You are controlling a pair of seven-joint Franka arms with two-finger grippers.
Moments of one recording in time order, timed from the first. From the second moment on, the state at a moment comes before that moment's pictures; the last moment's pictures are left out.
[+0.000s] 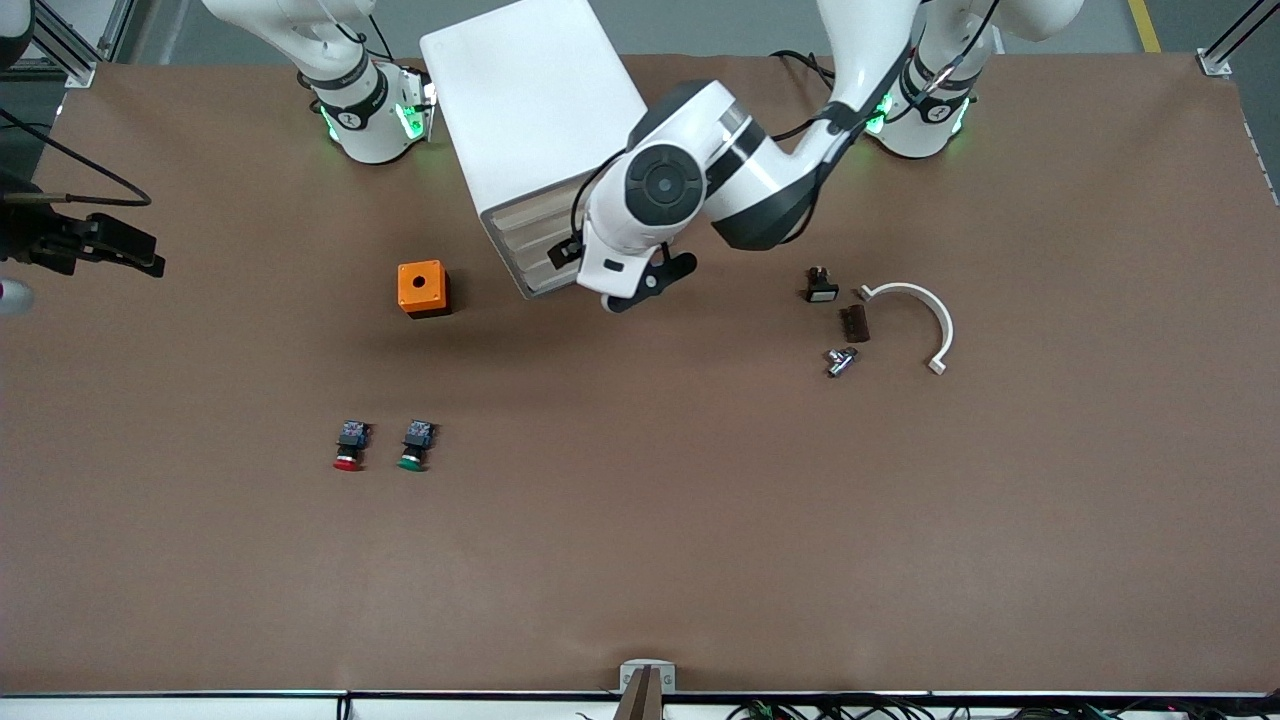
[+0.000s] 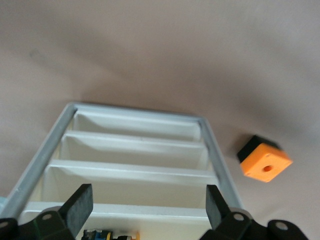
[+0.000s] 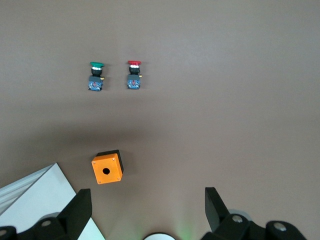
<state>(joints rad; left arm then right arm) -0.73 0.55 -0.10 -1.32 -0.41 1.81 -1.27 0.04 0.04 -0.07 -1.50 -0.01 1.44 0.01</state>
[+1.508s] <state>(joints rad) -0.05 0.09 -0.09 -1.33 -0.18 1.22 -0.33 0.04 -0.22 -0.08 -1.71 0.00 1.59 0.00</state>
